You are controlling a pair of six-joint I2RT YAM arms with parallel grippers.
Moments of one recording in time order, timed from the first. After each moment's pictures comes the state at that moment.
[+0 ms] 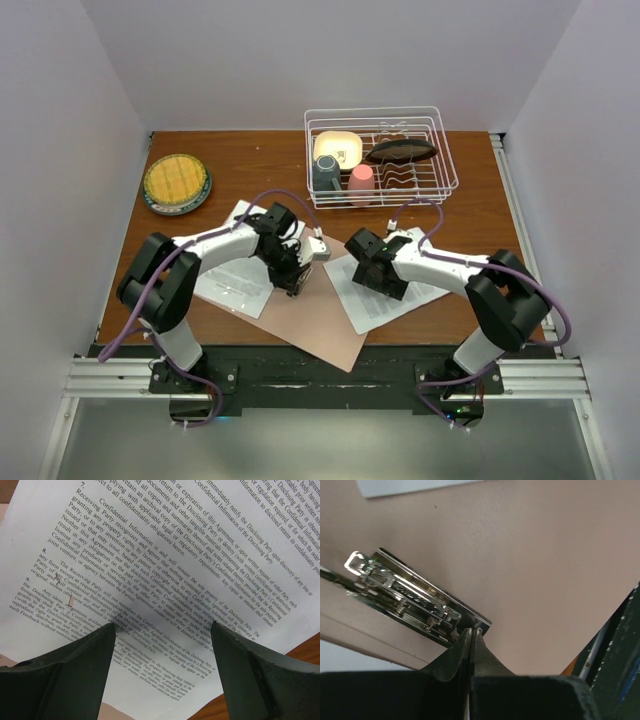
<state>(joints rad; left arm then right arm) -0.57 1.71 1.03 -0.65 0.54 0.61 0.76 1.59 0.90 -0.70 0.42 1.17</state>
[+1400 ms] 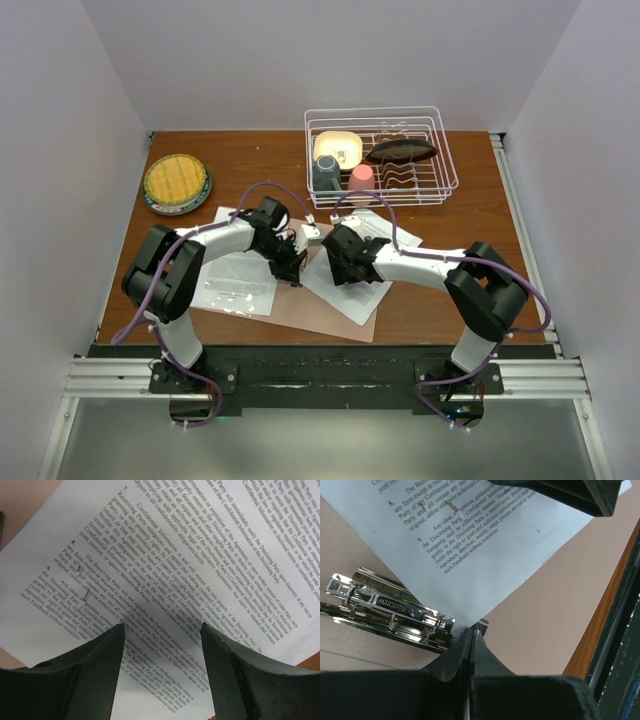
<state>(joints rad) -0.48 1.78 1.02 -0.52 0.64 0.55 0.85 1.72 1.00 -0.41 0.39 0.54</state>
